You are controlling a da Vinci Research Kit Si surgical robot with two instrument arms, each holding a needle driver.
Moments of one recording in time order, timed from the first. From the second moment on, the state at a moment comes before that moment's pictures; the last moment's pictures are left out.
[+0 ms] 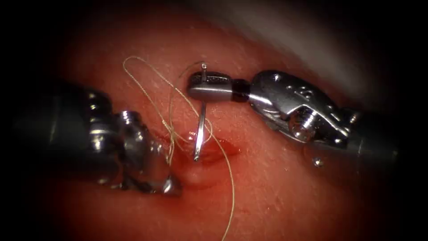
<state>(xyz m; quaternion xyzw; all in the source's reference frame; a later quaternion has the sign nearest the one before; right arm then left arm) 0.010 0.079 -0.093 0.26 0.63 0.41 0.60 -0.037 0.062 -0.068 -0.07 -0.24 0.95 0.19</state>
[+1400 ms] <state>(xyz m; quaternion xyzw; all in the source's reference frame) 0.013 0.073 -0.095 0.45 0.55 0.47 0.52 -0.036 0.062 -0.068 -0.07 -0.25 0.95 0.19</state>
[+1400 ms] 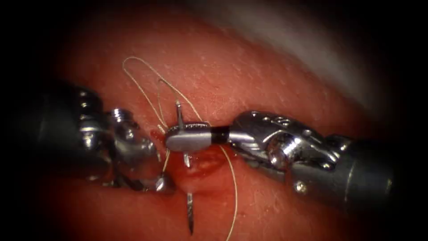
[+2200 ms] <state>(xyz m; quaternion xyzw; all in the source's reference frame) 0.011 0.076 -0.093 0.37 0.58 0.56 0.47 -0.035 0.063 -0.071 -0.25 -0.19 0.94 0.13</state>
